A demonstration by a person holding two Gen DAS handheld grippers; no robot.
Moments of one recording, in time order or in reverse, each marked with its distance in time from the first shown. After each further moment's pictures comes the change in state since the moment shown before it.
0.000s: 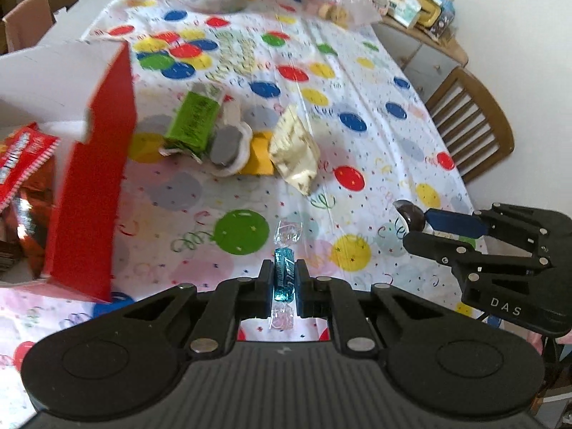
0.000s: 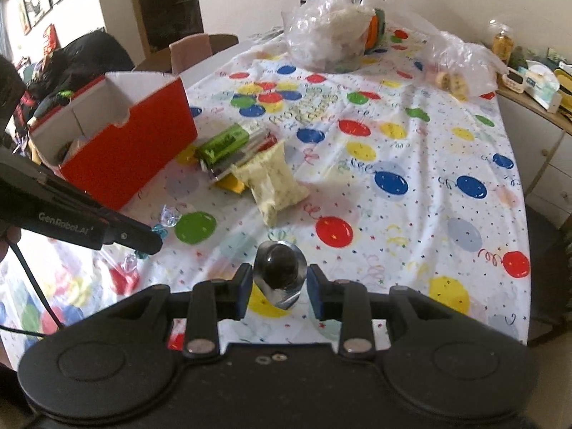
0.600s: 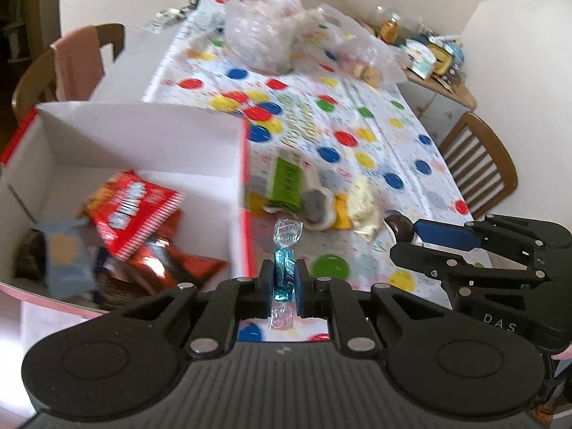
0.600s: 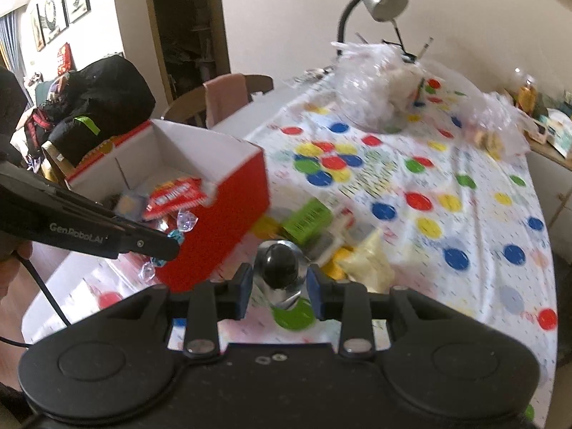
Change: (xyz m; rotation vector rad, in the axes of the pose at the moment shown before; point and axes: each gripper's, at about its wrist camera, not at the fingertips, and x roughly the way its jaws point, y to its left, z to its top) left arm -0.088 0.094 0.019 -0.008 -0.132 0.036; right arm -0.002 0.112 0.070 -0.034 -0.101 0.028
